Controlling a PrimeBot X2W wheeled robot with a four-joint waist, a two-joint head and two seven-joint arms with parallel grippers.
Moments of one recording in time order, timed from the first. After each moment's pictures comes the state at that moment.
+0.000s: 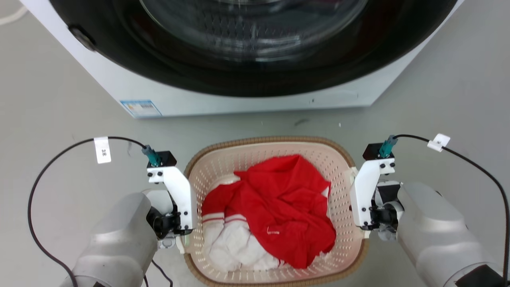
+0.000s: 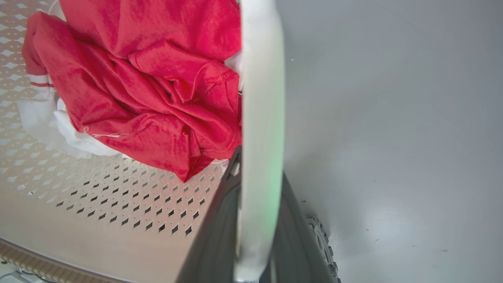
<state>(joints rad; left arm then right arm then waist) -0.81 0.22 -0.79 1.14 -1.04 -0.13 0.48 -0.84 -0.08 0.56 1.26 0.63 0.13 0.52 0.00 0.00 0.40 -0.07</state>
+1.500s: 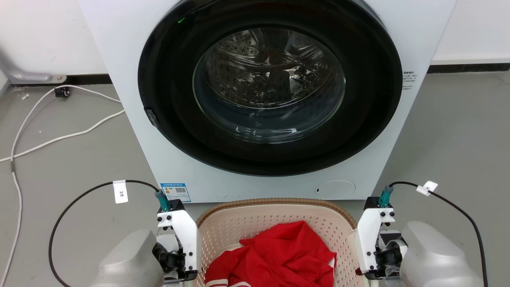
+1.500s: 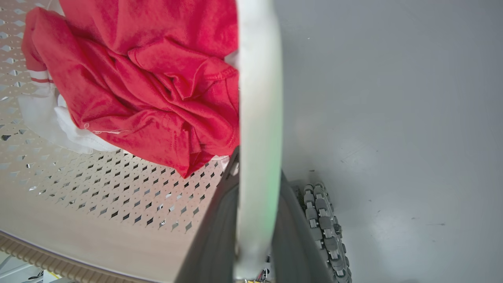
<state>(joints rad) -0.70 0.18 -0.86 1.21 -1.16 -0.13 0.68 -0.69 -0.09 0.58 1.28 0.72 0.13 0.74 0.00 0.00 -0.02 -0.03</state>
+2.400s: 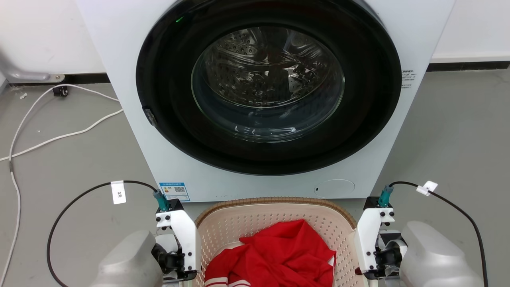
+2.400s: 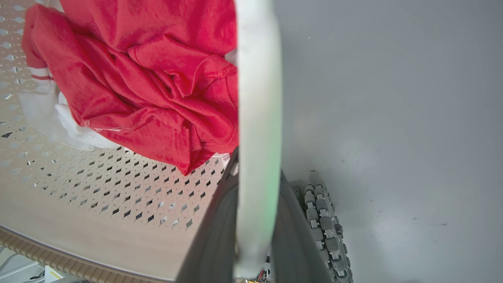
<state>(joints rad) -0.70 0.19 -0.88 1.21 -1.17 -0.13 0.65 -0.69 -0.09 0.57 1.29 0.71 0.13 0.74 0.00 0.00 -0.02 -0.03</state>
